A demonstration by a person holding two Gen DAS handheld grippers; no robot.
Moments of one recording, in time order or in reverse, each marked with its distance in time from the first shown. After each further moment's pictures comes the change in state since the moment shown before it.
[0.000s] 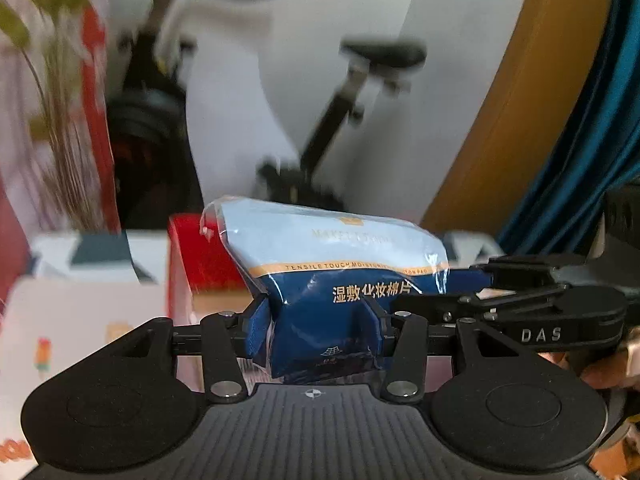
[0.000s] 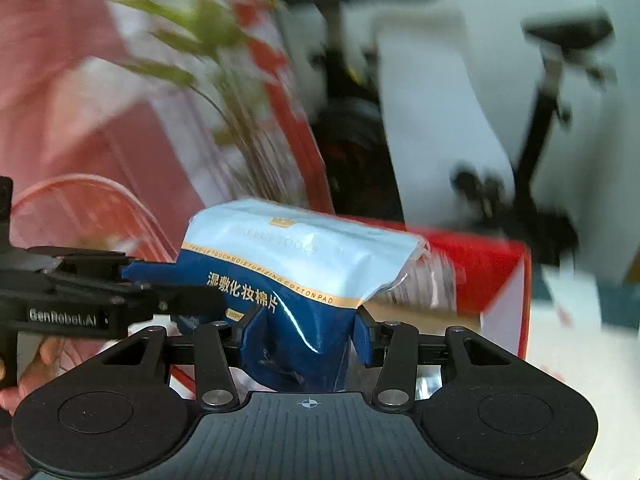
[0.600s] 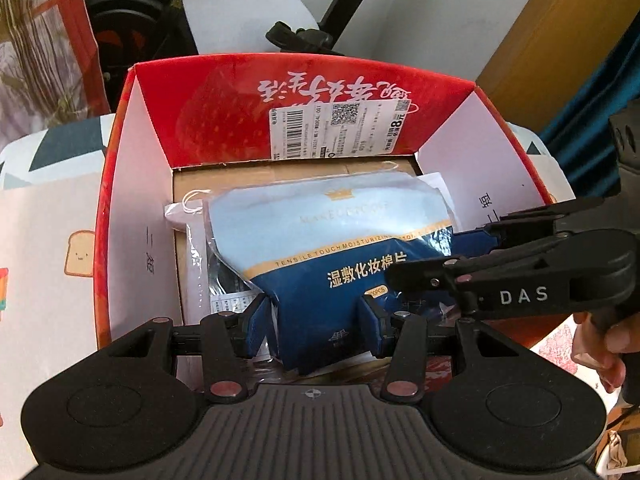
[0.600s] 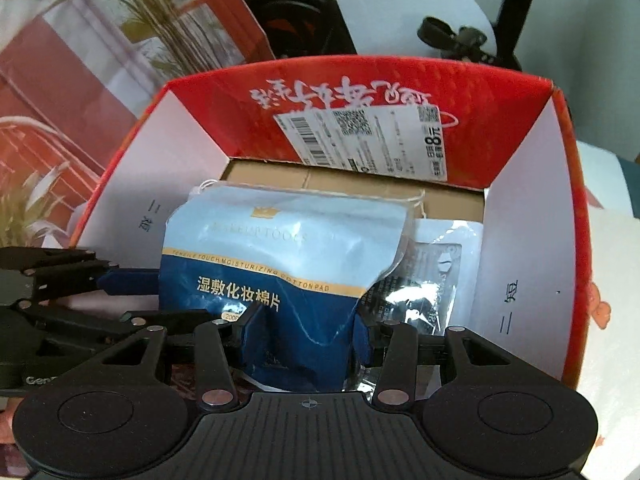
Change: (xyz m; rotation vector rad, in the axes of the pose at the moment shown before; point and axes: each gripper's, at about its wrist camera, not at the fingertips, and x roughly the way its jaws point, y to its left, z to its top) left arm 0.107 0.026 -0.035 -0.013 0.375 0.031; right arm 0.106 -0.039 -0.026 0.129 0.327 -0.069
